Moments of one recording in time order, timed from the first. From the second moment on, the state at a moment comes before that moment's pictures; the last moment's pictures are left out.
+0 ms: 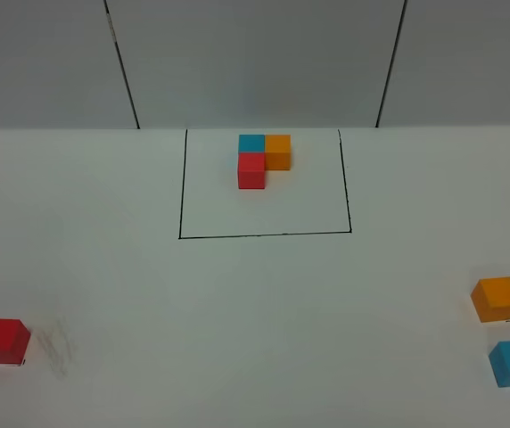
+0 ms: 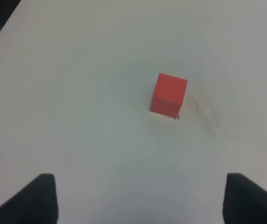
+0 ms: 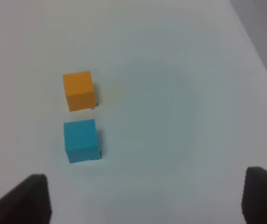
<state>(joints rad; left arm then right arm) 0.14 0.06 -0.51 0.06 1.08 -0.14 -0.02 0.05 -0.50 -0.13 1.08 0.11</state>
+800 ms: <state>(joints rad) 0.14 0.06 -0.51 0.06 1.08 -0.14 -0.02 0.05 -0.50 -0.13 1.08 0.11</state>
